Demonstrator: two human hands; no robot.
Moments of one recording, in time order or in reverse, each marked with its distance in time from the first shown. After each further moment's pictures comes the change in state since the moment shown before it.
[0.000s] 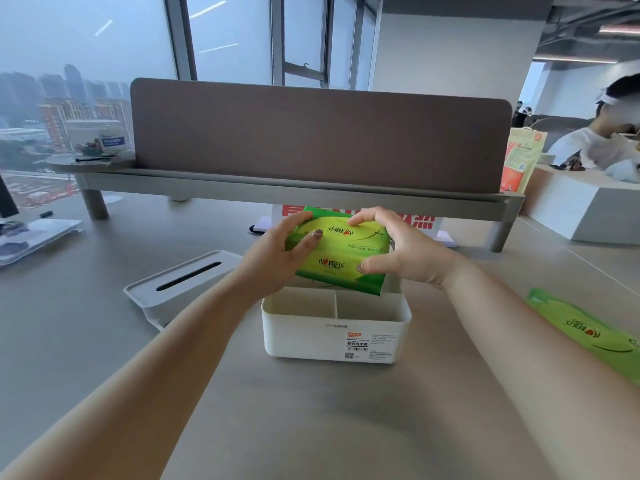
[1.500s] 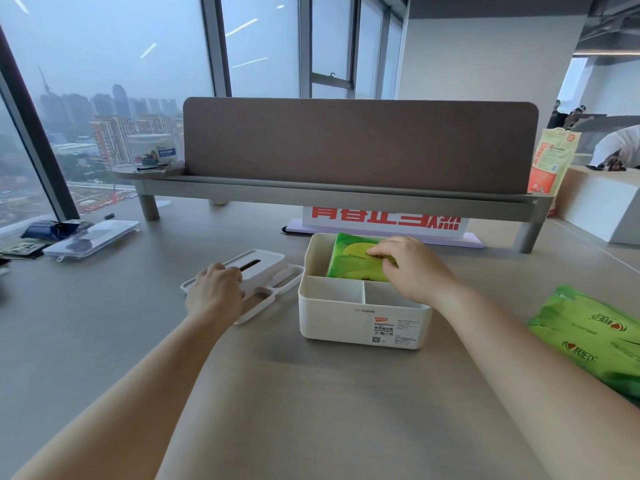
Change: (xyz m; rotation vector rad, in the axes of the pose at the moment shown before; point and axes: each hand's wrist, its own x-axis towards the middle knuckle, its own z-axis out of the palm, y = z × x) left_hand -0.052 -0.092 -0.061 0.776 0.227 -0.448; right_hand -0.010 0.001 0.044 -0.538 0.208 -0.054
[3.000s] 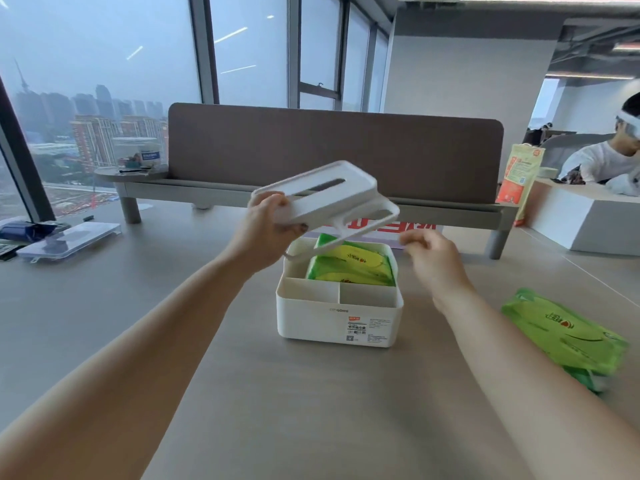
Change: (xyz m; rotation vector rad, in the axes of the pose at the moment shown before) left_hand -0.001 0.103 -0.056 -0.606 0.208 0.465; right_hand -0.019 0.025 -0.025 0.690 0.428 0.383
